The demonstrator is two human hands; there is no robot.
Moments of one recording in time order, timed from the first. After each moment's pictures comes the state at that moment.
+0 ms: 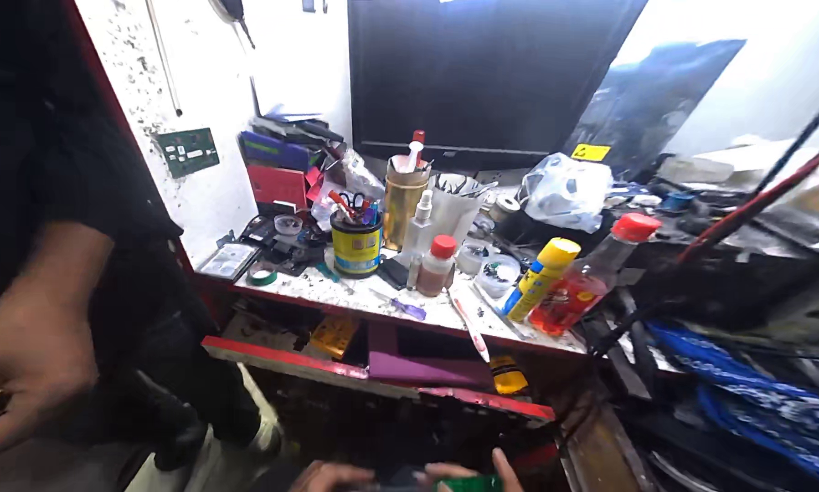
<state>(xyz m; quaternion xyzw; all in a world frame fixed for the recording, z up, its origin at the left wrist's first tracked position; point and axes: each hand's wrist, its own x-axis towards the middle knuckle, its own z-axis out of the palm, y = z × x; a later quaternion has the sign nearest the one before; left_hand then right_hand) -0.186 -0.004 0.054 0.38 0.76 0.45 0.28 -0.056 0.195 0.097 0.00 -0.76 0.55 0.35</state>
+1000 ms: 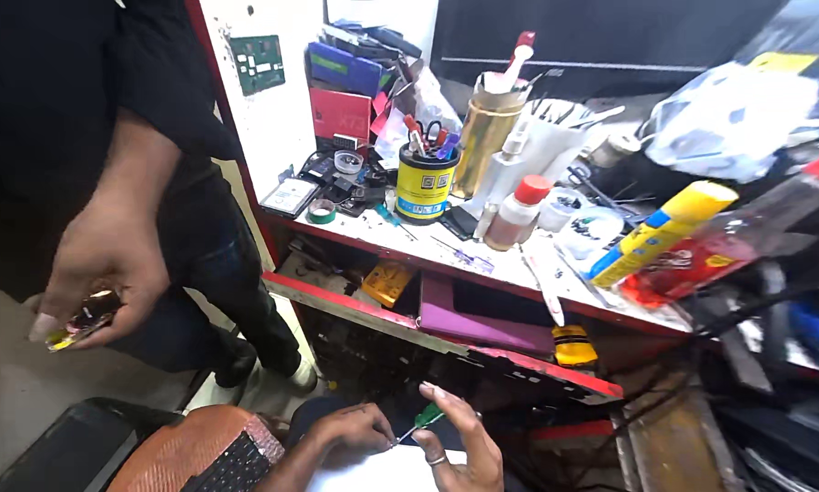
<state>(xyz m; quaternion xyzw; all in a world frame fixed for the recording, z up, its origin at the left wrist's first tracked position) -0.208 0.003 0.013 0.35 0.74 0.30 0.49 -0.091 0.168 0.067 0.09 -0.80 0.48 0.35</state>
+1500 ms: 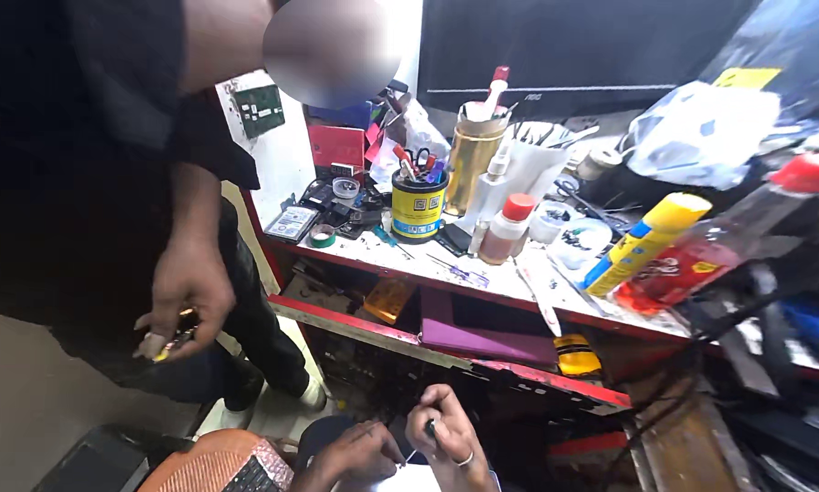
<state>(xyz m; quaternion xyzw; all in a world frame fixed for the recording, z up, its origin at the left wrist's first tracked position) -0.197 0.001 0.020 0.34 0.79 0.28 0.44 -0.116 0.156 0.077 0.12 -0.45 0.88 0.07</state>
